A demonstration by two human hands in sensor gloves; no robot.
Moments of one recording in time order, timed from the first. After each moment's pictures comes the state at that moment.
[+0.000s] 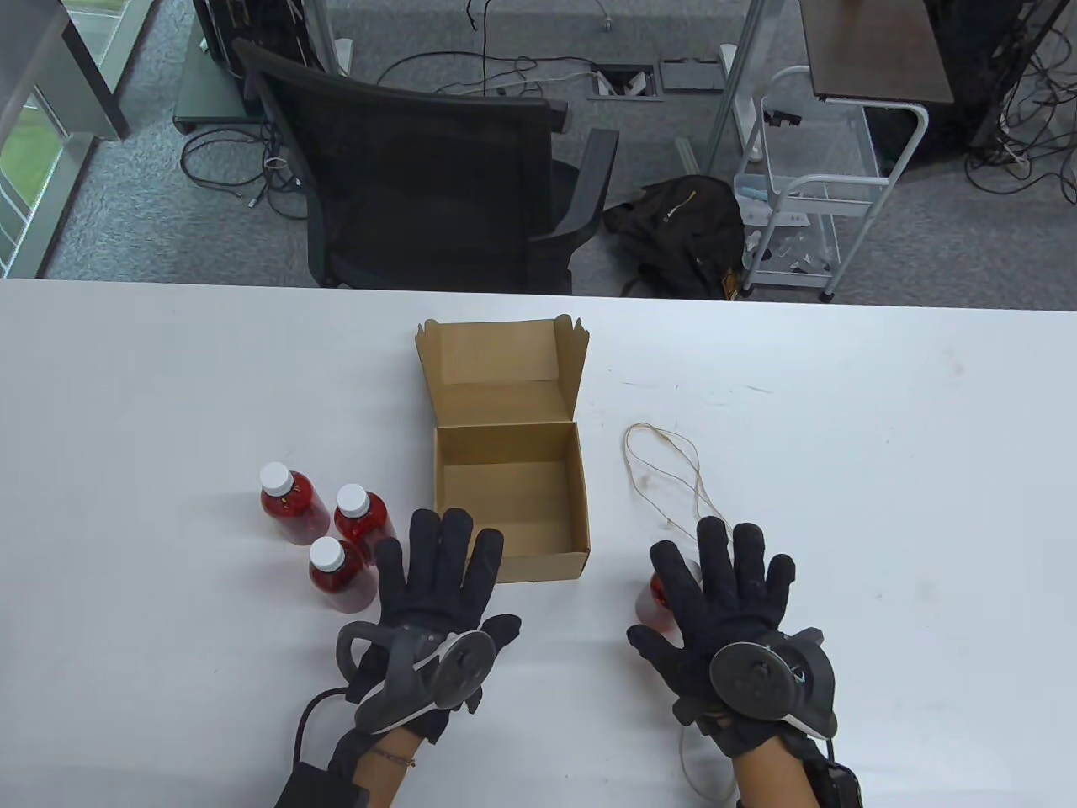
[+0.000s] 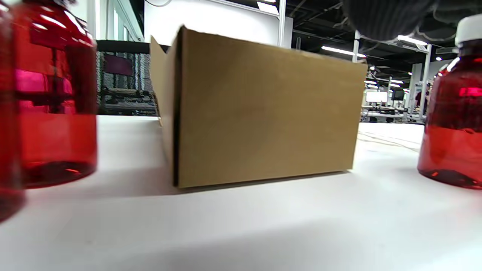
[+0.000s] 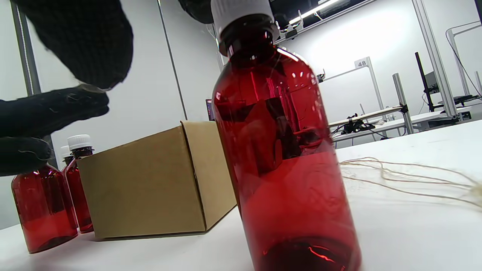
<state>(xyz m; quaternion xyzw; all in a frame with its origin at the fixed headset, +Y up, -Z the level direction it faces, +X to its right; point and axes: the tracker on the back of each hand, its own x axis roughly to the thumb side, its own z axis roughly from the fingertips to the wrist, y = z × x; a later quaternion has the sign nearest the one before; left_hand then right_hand) -0.110 -0.727 -0.161 0.04 -0.15 0.04 0.99 0.187 -0.723 -0.162 0.20 -0.11 0.95 0.20</state>
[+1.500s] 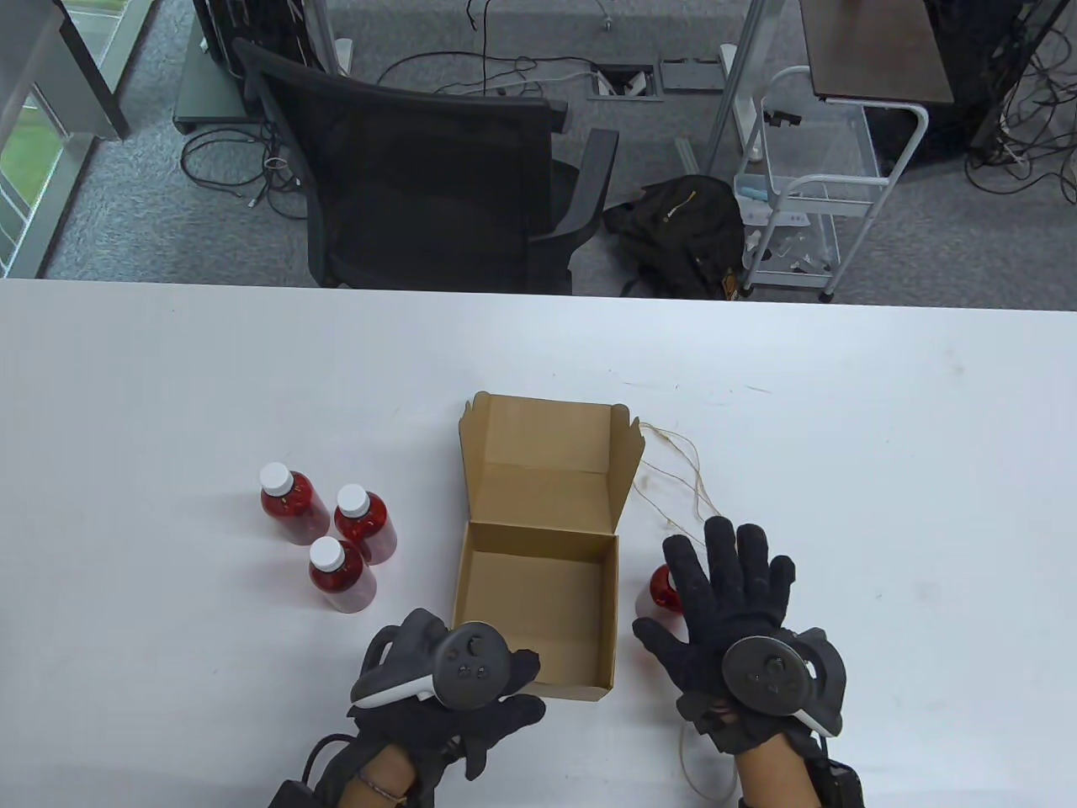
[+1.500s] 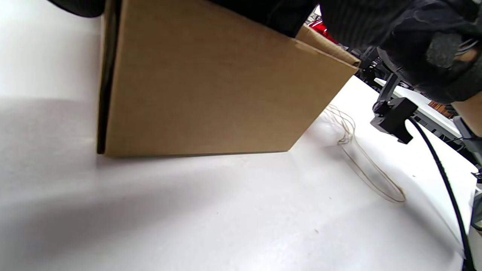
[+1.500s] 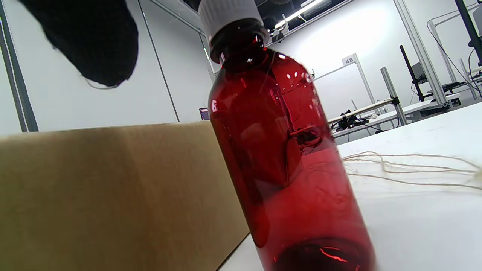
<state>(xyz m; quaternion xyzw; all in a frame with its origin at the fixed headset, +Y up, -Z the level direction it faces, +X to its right) -0.097 -0.707 -0.137 -0.22 -0.28 0.15 0.92 0.195 -0.726 -0.164 0.18 -0.11 0.94 0.25</state>
